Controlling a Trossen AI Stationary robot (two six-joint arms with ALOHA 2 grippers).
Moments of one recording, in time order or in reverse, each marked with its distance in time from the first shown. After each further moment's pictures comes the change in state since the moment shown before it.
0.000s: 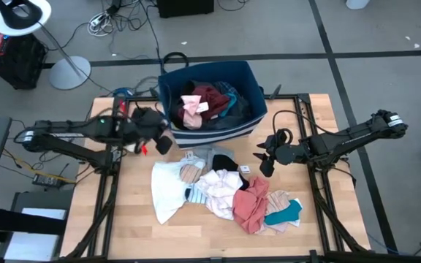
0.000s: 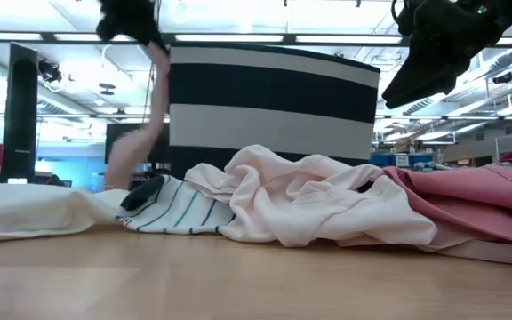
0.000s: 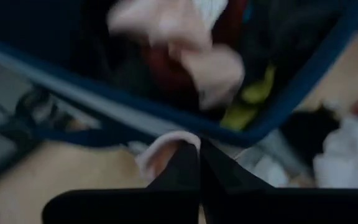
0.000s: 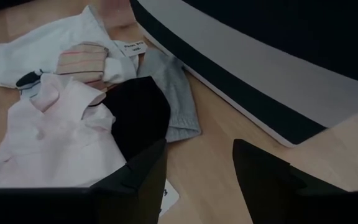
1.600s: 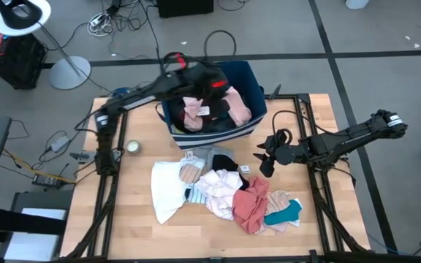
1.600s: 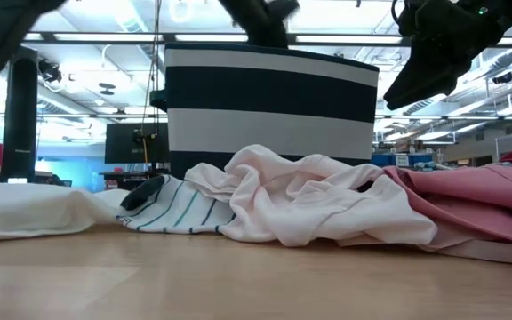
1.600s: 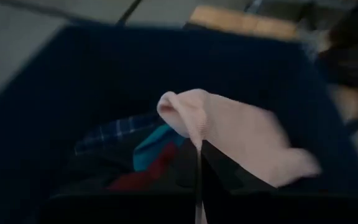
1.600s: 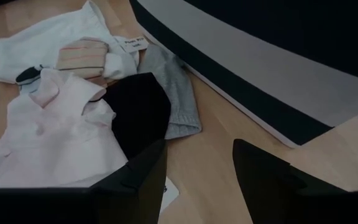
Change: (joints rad) left arm 0.378 0.917 0.932 0.023 0.493 0.449; right arm 0.000 0.000 0.000 -0.010 -0.007 -0.001
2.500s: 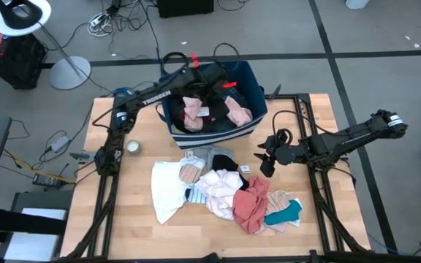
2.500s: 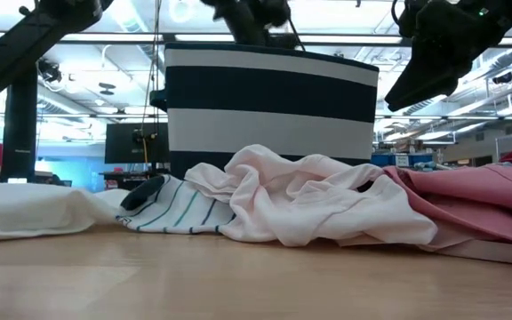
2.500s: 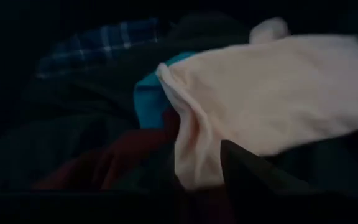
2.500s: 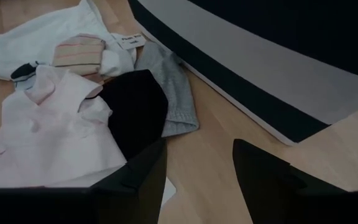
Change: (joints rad) left arm 0.022 0.161 0.246 -0.397 0.072 -0.018; right arm 0.000 0.000 0.000 -0.013 0.002 0.000
